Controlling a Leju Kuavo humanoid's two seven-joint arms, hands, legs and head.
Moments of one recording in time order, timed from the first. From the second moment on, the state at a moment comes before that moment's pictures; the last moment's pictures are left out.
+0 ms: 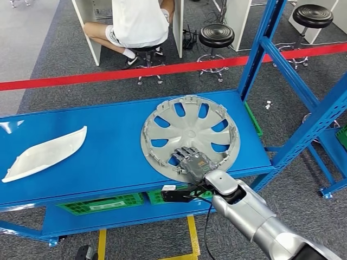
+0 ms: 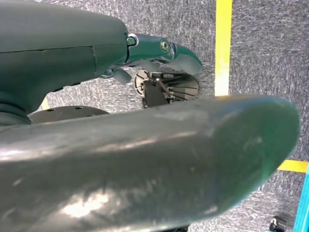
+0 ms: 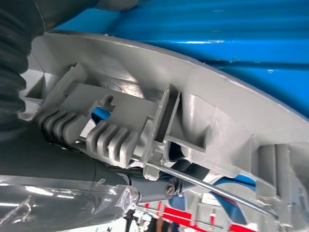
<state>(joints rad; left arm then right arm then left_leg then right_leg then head) -0.06 -0.15 0.70 -0.21 -0.50 -0.07 -0.10 -0.52 -0.06 0.87 -1.01 1.11 -0.04 0.07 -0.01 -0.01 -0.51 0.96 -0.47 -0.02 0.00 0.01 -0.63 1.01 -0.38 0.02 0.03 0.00</state>
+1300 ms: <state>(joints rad) -0.06 -0.15 0.78 -0.21 -0.55 -0.05 -0.11 -0.33 -0.10 0.65 -1.26 1.32 -0.05 0.11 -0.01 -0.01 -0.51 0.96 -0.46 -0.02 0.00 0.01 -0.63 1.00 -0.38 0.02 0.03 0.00</state>
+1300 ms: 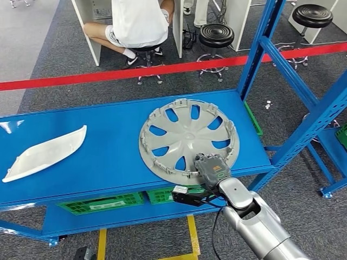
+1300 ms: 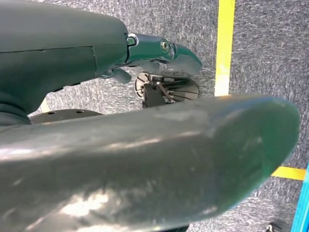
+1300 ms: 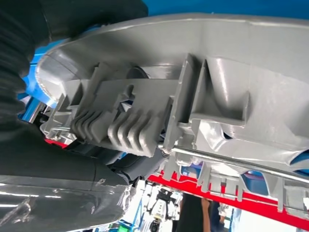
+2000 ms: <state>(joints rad) -0.06 -0.15 0.81 -0.21 -0.54 -0.02 -0.10 -0.29 -0.11 0.62 -1.30 1.33 -0.08 0.11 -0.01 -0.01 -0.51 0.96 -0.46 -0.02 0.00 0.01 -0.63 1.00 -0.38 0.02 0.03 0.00</state>
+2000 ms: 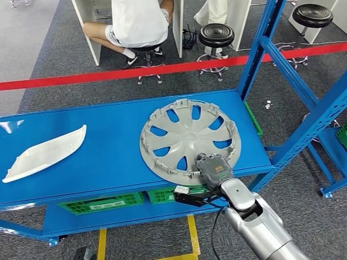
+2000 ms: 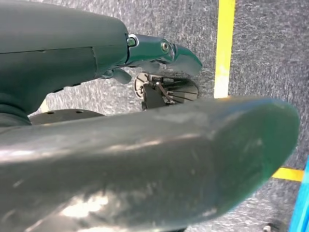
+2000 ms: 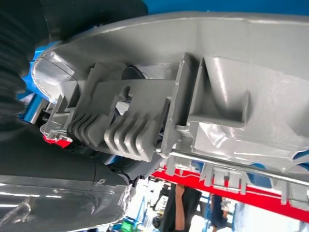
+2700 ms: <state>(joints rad) -0.02 -0.11 0.89 -0.21 -0.57 -0.07 -0.12 -0.08 -0.13 0.40 -1.60 1.27 -0.24 0.03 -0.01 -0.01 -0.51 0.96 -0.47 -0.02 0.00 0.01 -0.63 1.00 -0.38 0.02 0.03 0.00</state>
